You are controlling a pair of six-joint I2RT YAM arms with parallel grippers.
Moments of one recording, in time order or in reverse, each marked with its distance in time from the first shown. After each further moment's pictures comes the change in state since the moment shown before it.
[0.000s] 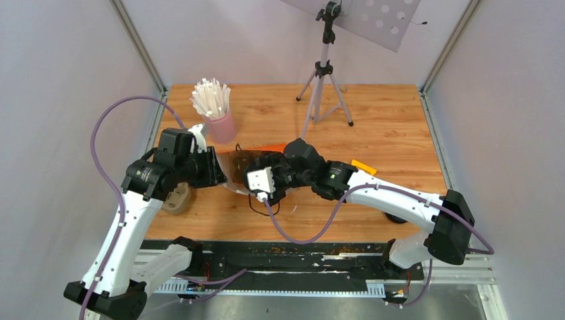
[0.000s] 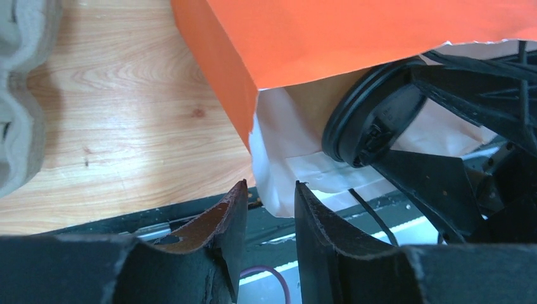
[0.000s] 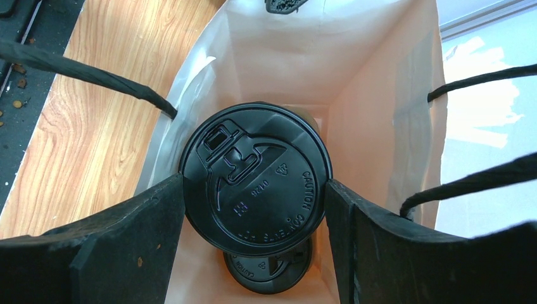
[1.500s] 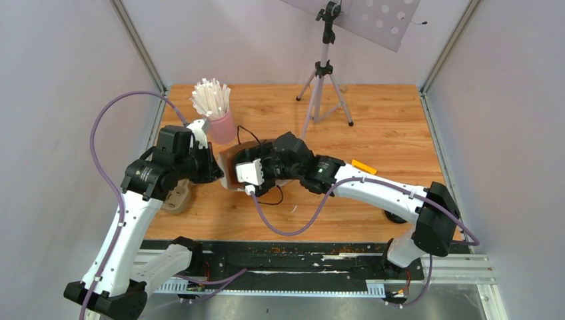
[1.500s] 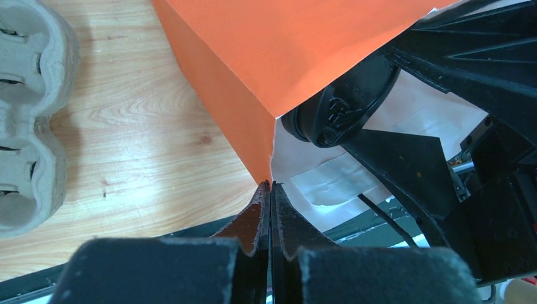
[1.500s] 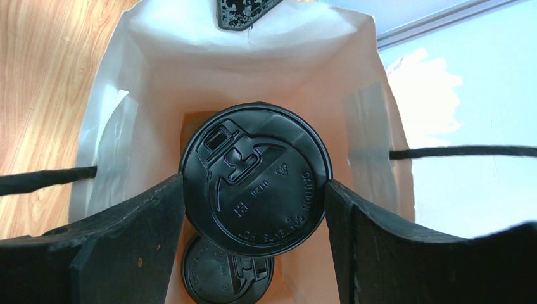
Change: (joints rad) left arm 0.001 0.003 0.008 0.062 -0.019 0.071; right arm 0.000 0.105 0.100 0.066 0.077 -0.056
